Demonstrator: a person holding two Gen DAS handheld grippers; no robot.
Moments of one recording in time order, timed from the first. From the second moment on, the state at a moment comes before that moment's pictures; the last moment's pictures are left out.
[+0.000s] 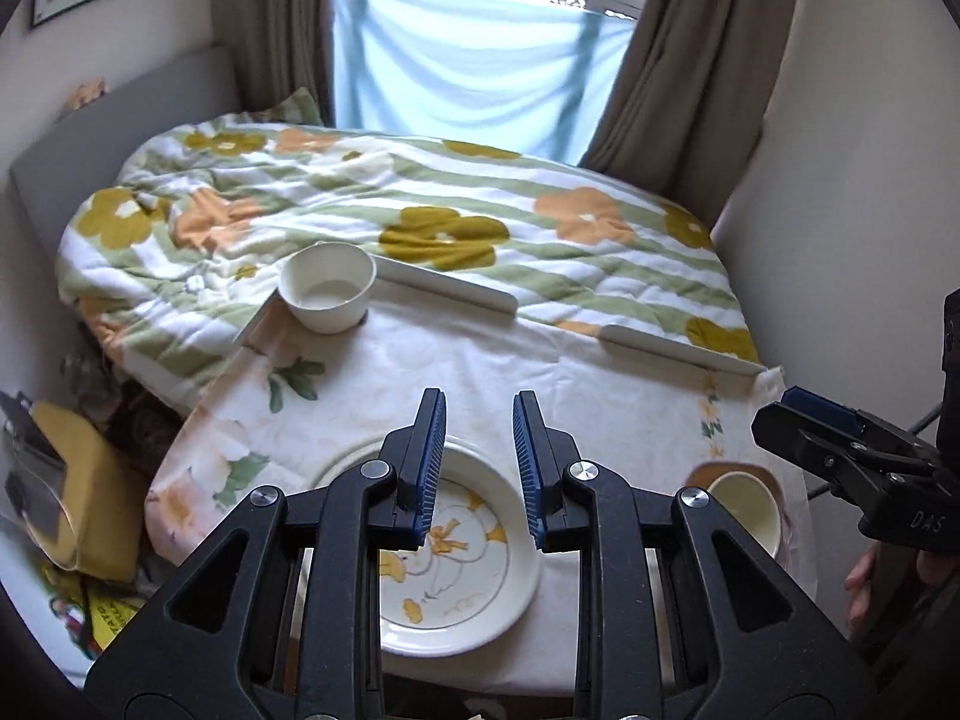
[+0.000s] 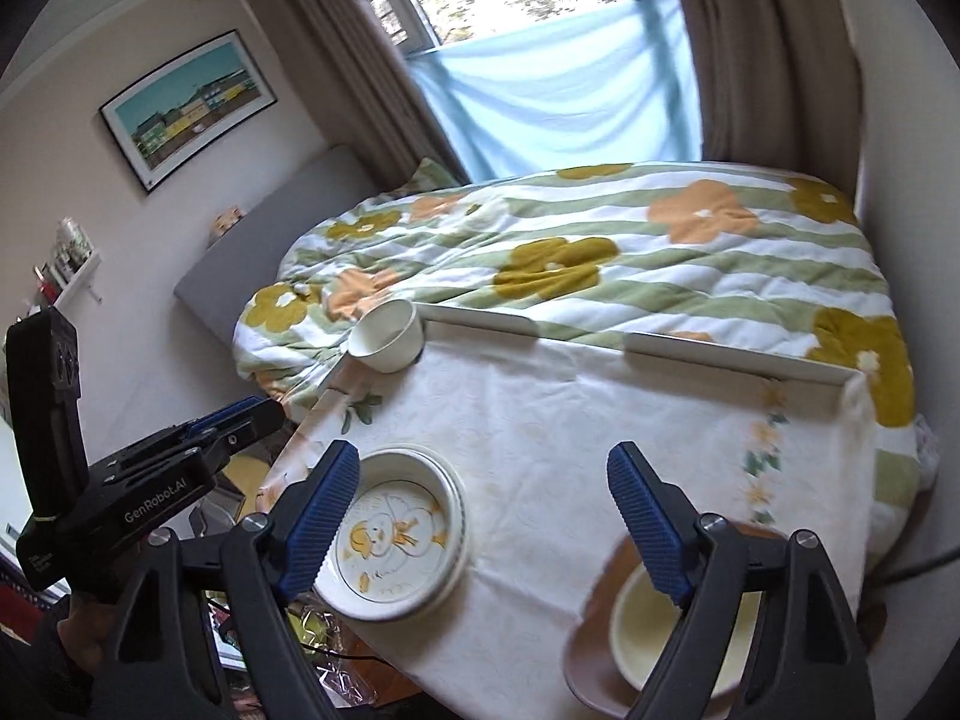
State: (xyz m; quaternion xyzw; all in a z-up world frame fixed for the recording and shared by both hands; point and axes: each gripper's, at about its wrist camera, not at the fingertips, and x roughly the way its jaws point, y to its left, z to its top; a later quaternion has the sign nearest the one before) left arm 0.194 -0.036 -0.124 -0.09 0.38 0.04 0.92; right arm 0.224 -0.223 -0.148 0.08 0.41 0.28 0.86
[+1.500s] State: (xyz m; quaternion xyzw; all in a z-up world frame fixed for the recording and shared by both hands) left arm 0.416 0.209 -0.322 -0.30 0.49 0.09 0.81; right arm 0.470 0.039 -0.332 0.11 0.59 0.30 0.74
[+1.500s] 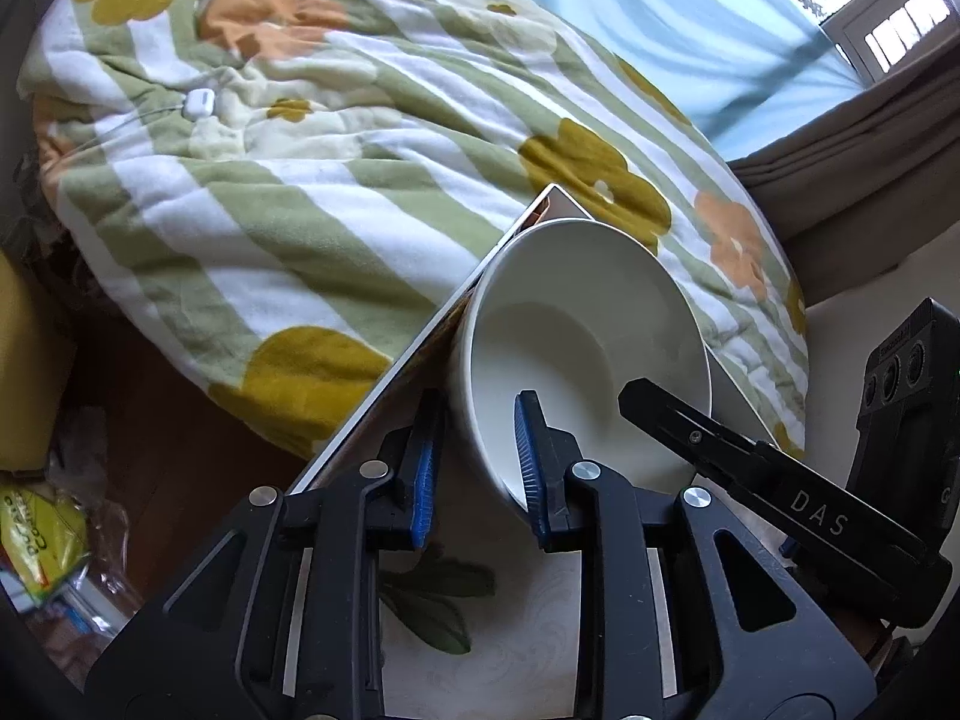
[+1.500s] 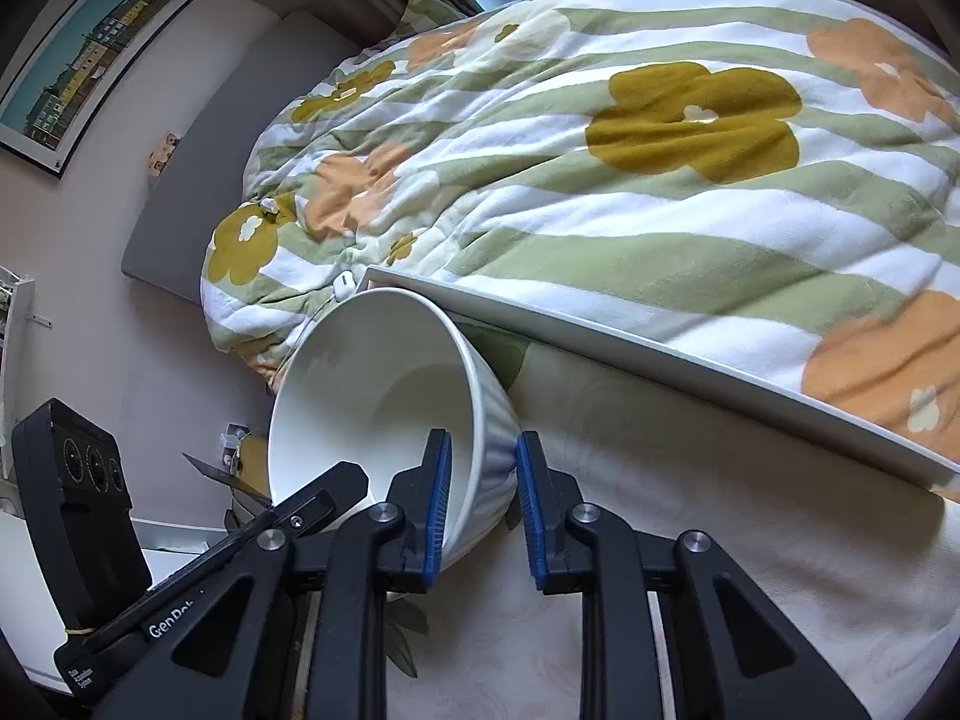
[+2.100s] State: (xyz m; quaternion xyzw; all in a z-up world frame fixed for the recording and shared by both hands) left arm 0.331 0.084 -0.187 -0.19 0.42 0.02 0.89; right arm 0.372 -0.076 -0.210 0.14 0.49 0.30 0.81
